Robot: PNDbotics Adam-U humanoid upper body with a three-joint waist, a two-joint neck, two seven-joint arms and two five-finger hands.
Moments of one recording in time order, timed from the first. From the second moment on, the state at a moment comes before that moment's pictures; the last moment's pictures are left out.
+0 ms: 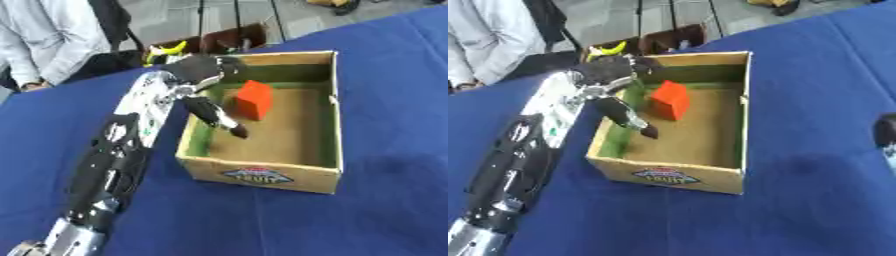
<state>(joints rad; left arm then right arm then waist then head) -0.94 0.37 0.06 -1.27 -1.09 -0.40 -0.36 -0.44 -0.16 -0.01 -1.94 0.16 0.21 0.08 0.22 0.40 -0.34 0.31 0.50</state>
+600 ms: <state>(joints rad) -0.85 0.43 0.13 -1.58 -0.25 -0.25 -0.07 -0.43 -0.16 -0.01 -1.94 0.15 0.22 0.04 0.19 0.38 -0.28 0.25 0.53</state>
